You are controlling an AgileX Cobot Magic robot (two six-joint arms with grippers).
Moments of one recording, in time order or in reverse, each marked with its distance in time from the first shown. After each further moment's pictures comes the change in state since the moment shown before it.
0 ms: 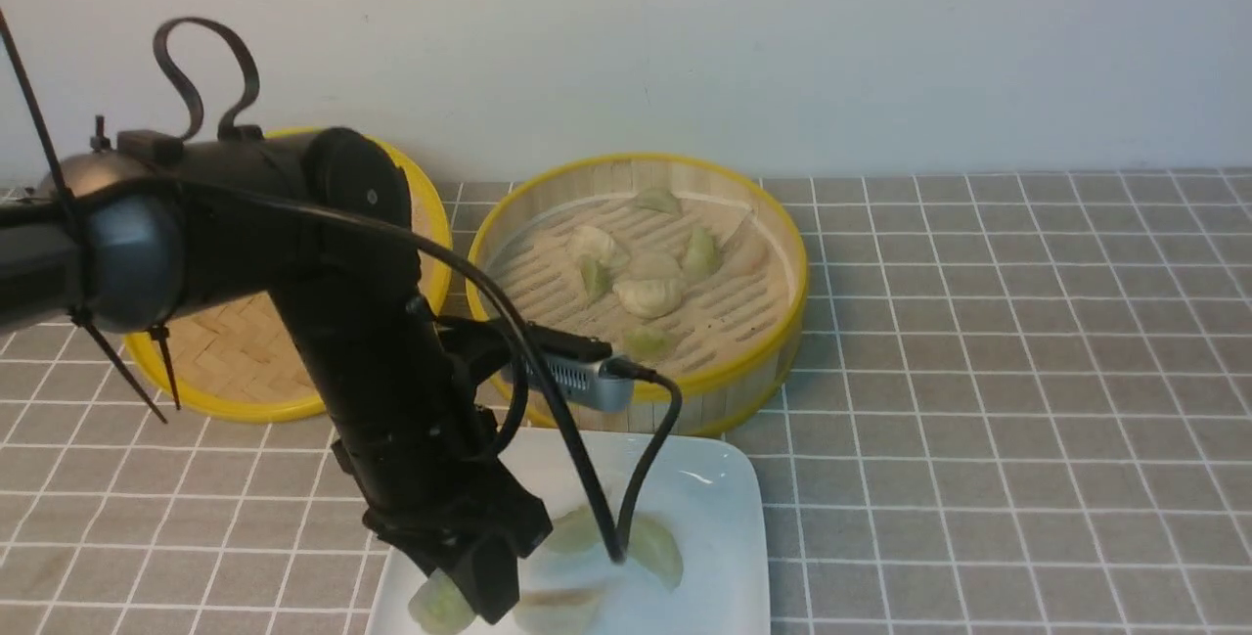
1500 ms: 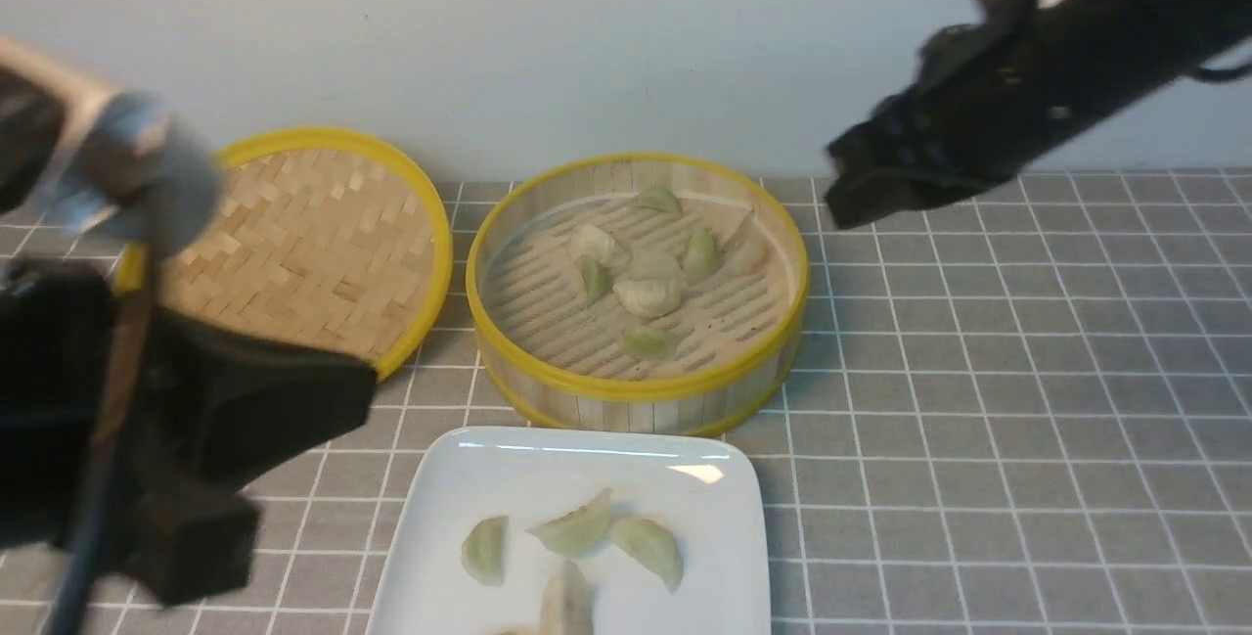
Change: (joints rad) right arm 0.277 0.954 -0.547 -0.059 -0.098 -0.101; left arm 0.000 -1.009 0.286 -0.110 -0.405 -0.060
